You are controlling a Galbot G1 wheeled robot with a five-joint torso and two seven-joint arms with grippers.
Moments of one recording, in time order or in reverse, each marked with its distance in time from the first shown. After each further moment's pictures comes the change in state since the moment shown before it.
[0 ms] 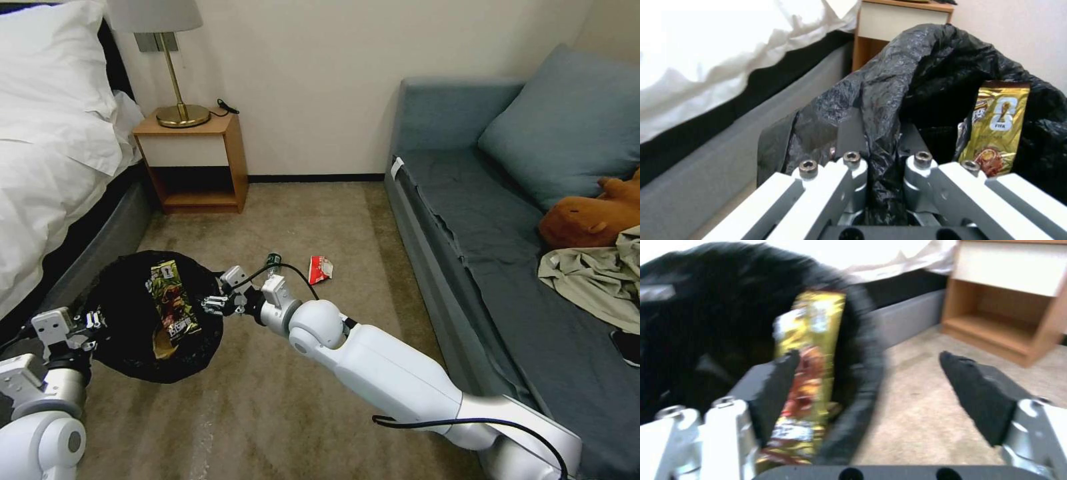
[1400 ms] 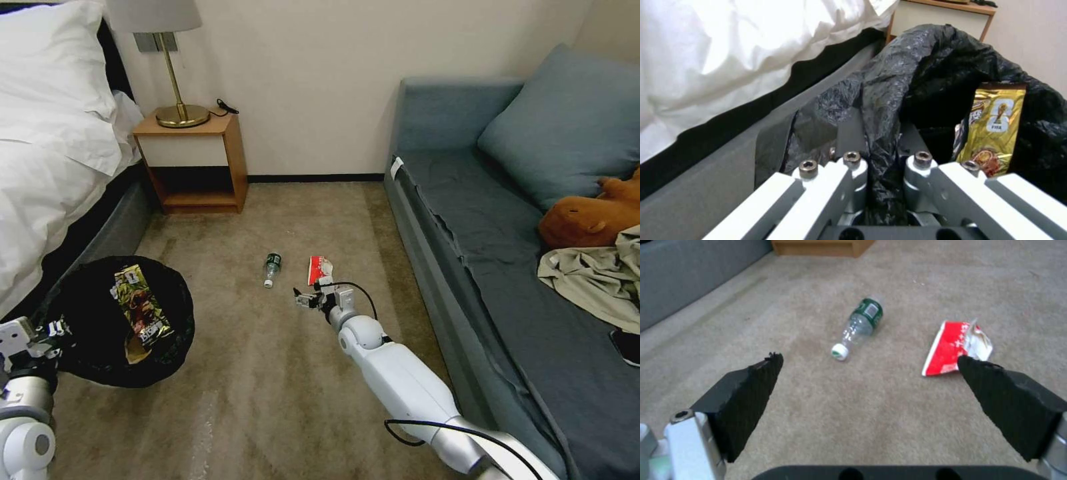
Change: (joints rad) left arm -0.002 -0.005 -0.096 0.041 -0.053 0.011 -0.010; right arm -0.129 0.111 0.339 -0.559 -0.154 0.181 0.023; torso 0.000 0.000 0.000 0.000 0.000
